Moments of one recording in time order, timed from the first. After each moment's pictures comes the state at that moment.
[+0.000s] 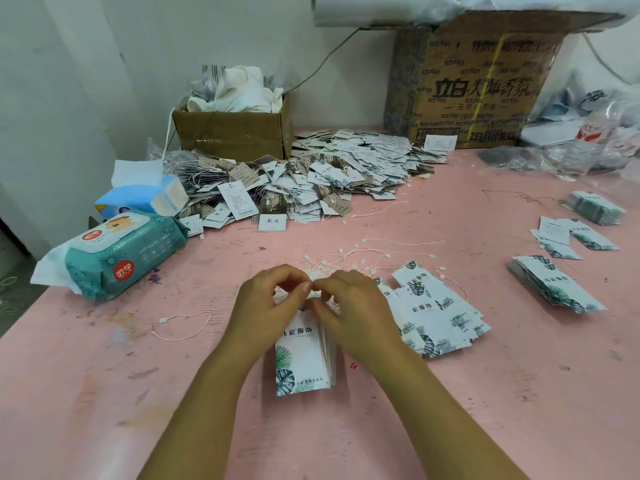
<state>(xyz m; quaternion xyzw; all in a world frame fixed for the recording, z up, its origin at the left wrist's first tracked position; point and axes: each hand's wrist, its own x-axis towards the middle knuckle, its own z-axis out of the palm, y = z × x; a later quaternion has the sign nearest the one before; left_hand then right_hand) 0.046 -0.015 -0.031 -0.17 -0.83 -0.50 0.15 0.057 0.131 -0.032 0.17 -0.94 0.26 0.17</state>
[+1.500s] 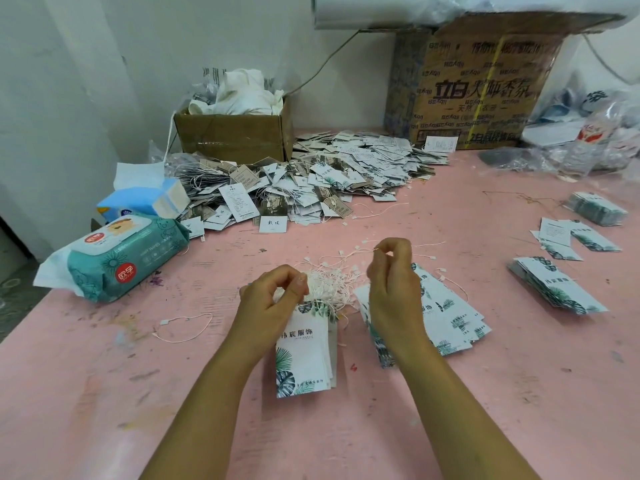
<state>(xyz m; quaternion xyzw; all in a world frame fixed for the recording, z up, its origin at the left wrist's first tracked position) 0.048 -0.014 -0.032 -0.14 -0.81 -0.57 0.08 0.050 0.153 -0.029 0.03 -0.80 0.53 0.28</state>
